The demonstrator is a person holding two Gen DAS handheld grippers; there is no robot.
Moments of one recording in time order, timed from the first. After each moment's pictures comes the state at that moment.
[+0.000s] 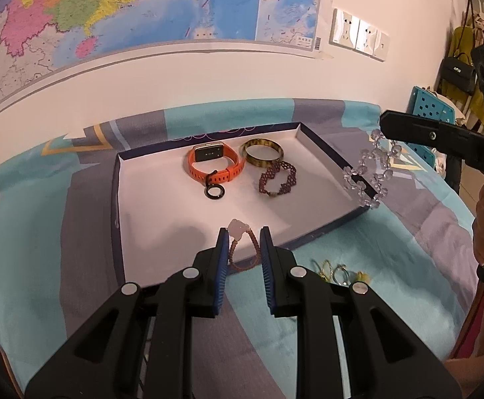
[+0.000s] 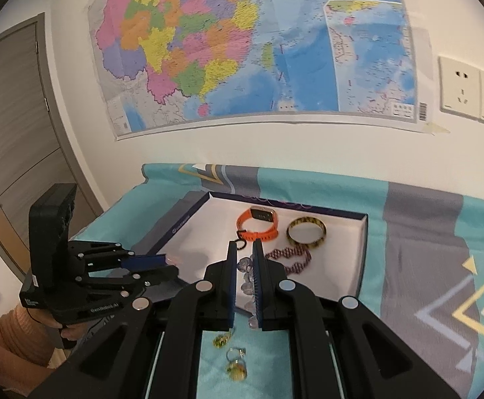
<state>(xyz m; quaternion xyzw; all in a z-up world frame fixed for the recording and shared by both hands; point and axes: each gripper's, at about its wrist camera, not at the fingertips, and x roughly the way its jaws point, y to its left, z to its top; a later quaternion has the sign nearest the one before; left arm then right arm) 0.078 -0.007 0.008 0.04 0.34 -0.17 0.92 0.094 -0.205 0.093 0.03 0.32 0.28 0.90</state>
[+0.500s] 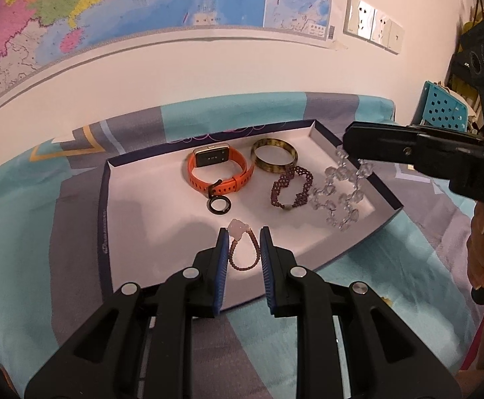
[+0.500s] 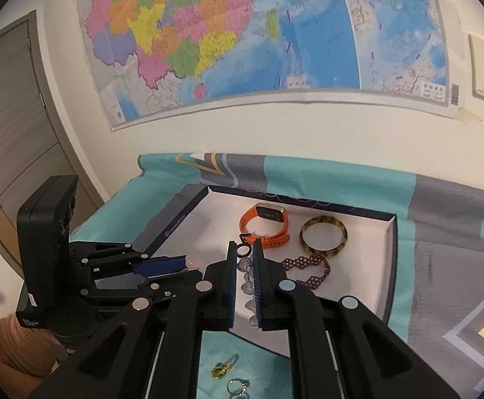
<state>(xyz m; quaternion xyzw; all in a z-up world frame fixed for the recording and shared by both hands) 0.118 -0.019 -0.004 0.04 0.36 -0.16 0.92 0.138 -0.174 0.064 0.04 0.36 0.30 0.88</state>
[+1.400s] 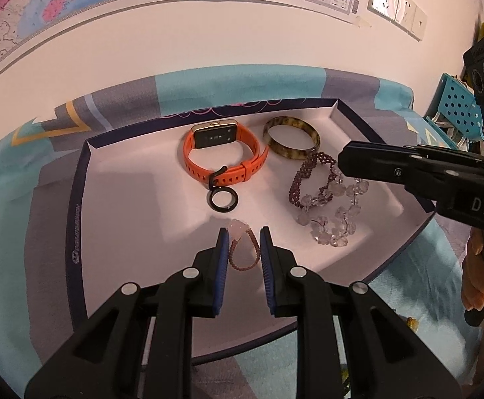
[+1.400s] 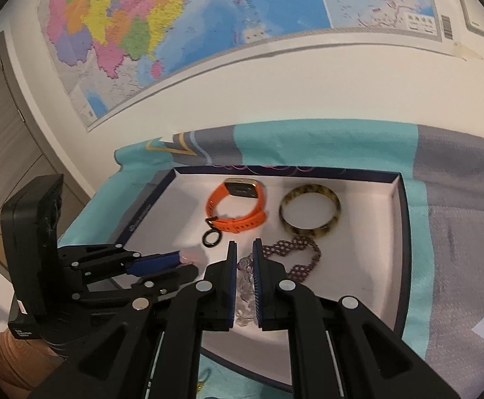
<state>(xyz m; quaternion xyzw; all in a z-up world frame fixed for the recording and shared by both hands) 0.158 -0.026 -0.033 0.04 0.41 -0.14 0.90 0.175 -0.182 0.014 0.08 0.41 0.27 0.87</state>
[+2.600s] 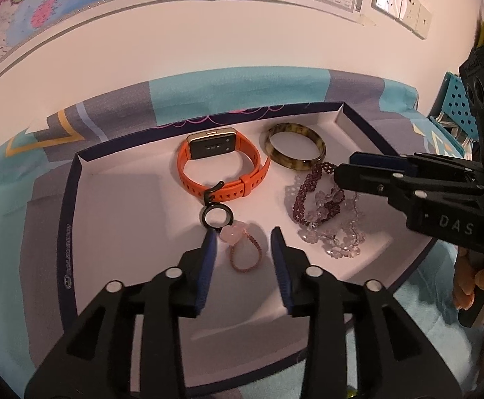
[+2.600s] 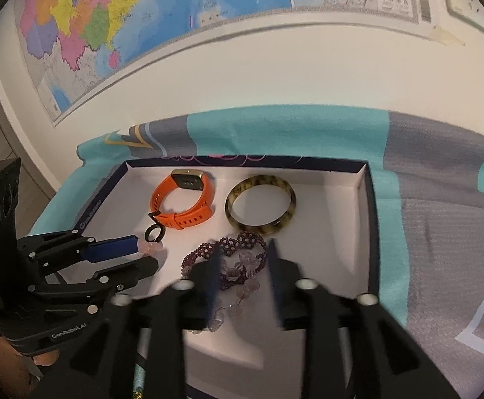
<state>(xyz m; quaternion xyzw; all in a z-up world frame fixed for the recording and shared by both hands) 0.172 -0.032 -0.034 0.04 0.40 -0.14 0.90 0.189 -0.193 -0.005 0.05 0.42 0.21 0.88</state>
